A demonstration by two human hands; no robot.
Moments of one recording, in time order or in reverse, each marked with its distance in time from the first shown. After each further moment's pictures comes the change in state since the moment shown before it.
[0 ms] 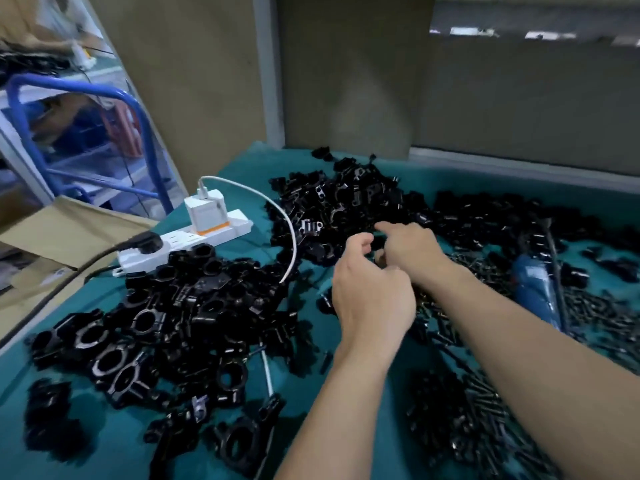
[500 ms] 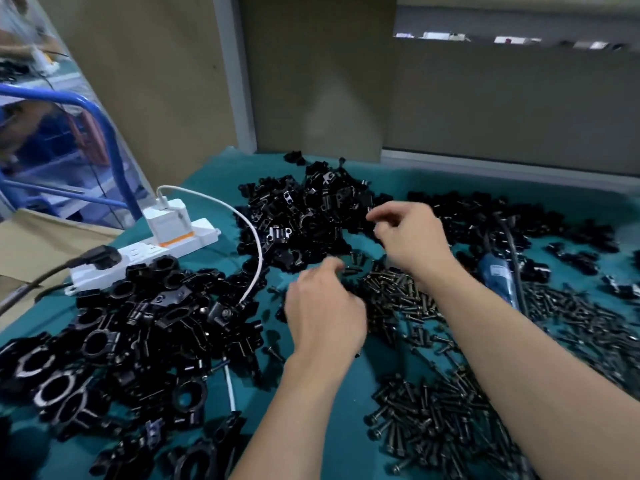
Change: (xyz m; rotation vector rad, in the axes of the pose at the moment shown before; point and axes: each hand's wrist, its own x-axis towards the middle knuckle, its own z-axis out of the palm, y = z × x) left_hand 0.018 -0.023 0.004 0.499 0.035 0.216; right_hand -0.022 0.024 -0.027 0.892 0.329 0.177
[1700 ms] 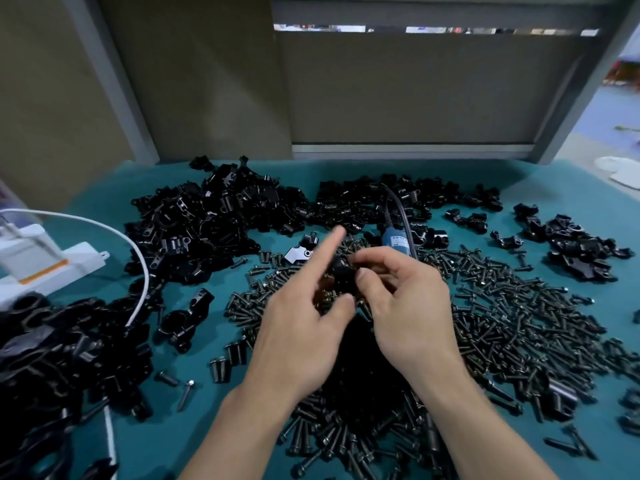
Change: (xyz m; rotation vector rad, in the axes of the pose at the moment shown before) left_hand -0.050 0.042 0.021 -0.502 -0.358 0.423; right_hand -0.121 0.068 -0.073 0.194 0.250 -0.148
